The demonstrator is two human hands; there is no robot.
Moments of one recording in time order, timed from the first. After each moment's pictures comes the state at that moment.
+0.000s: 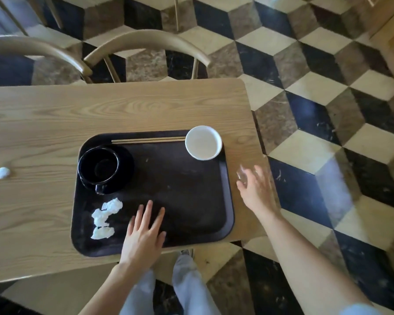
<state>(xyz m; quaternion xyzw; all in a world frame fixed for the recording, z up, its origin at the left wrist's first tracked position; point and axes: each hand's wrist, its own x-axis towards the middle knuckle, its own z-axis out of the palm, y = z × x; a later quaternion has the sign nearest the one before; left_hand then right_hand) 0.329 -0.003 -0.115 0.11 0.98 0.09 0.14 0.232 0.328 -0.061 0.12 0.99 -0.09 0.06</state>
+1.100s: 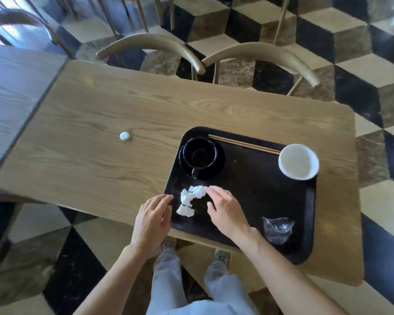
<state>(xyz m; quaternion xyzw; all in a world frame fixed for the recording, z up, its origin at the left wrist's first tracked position) 0.353 -0.157 -0.075 -0.07 0.97 0.23 -0.04 0.260 0.060 -0.063 -0.24 0.92 -0.28 0.10</state>
